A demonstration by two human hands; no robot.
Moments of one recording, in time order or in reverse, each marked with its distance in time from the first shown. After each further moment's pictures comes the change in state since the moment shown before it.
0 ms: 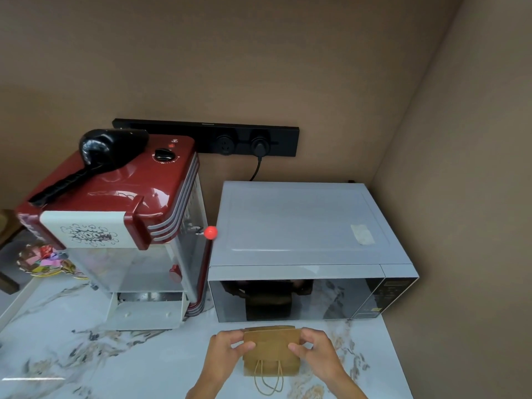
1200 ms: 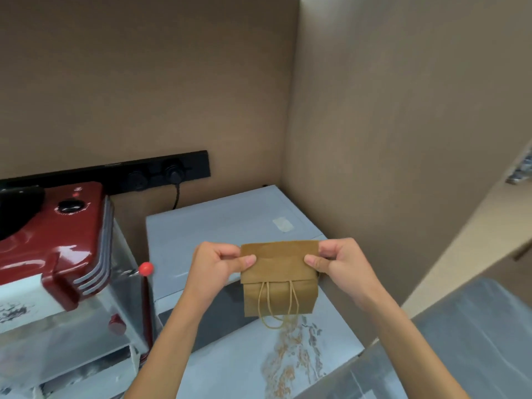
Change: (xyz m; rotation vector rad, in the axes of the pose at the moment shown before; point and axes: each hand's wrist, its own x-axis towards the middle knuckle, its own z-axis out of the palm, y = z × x) left_hand -0.039 0.232 -0.053 -0.219 -0.264 0.745; right_hand -0.159 -0.139 -0.145 0.208 0.513 -0.370
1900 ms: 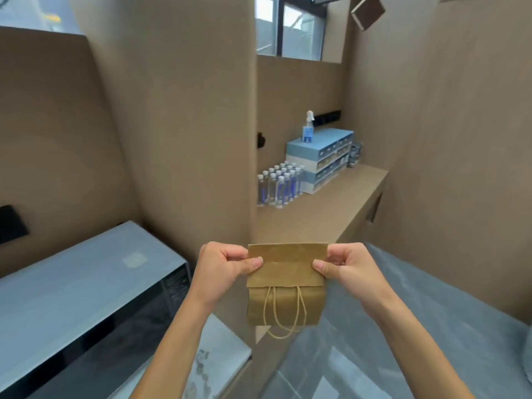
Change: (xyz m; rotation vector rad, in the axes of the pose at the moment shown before) left_hand -0.005 0.099 0.283 -0.122 -0.435 0.140; right_hand -0.177 0.046 -0.248 0.021 0.467 0.045
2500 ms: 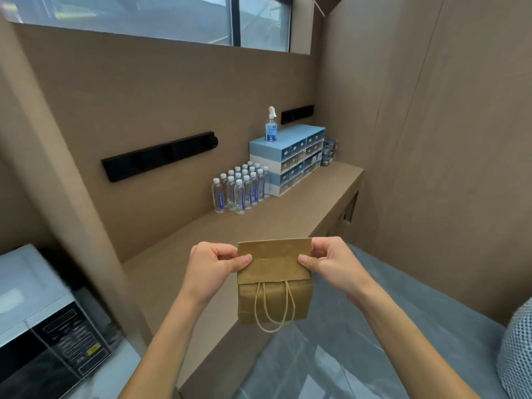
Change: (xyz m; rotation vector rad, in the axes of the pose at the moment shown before) left_hand 0.131 -0.028 0.185 0.073 0.019 0.012; right_hand 0.108 0.089 -0.179 -0.071 -0.037 0.061
